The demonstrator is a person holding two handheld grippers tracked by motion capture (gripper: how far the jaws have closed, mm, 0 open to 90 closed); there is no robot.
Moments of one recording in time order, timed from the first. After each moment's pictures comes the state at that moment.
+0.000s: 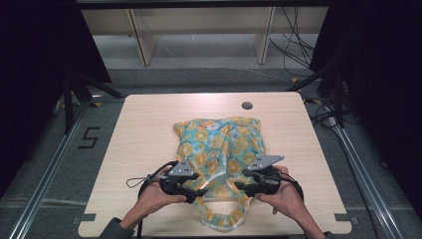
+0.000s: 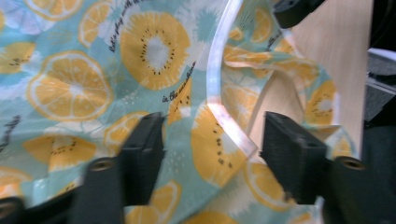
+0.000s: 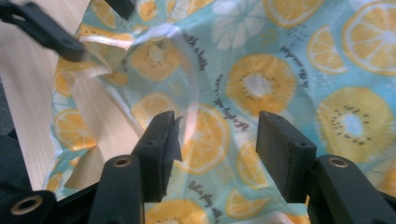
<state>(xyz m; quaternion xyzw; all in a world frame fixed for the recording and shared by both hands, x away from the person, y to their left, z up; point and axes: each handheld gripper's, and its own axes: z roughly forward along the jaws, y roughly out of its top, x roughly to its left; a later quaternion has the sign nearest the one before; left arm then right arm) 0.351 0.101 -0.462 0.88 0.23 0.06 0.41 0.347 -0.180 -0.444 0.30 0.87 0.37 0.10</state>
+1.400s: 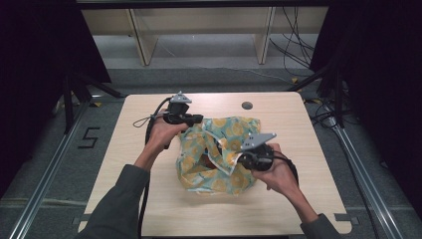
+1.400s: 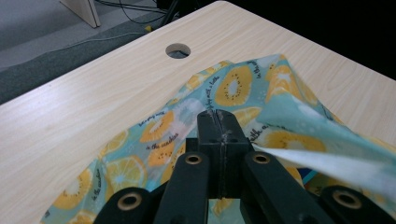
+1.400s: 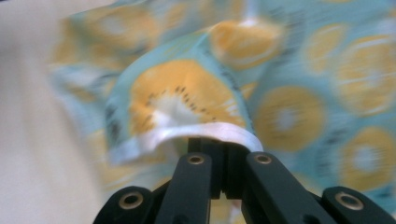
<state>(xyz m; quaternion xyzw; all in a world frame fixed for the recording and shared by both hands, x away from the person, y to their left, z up) 0.497 0.112 -0.383 0.81 0.34 0.13 0.46 0.399 -0.163 -0.403 0.26 0.88 0.38 0.15</state>
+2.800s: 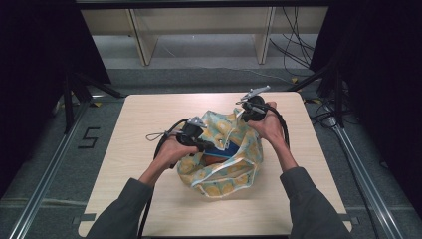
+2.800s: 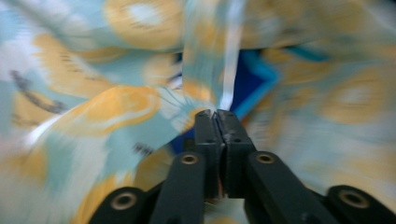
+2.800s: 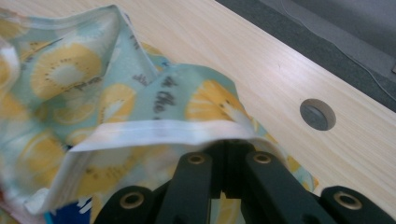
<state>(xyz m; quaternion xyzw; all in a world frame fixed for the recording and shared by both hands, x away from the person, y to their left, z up) 0.480 0.070 -0.422 0.90 0.27 0.06 0.34 0.529 -0.166 -0.389 0.37 0.85 0.33 0.18</state>
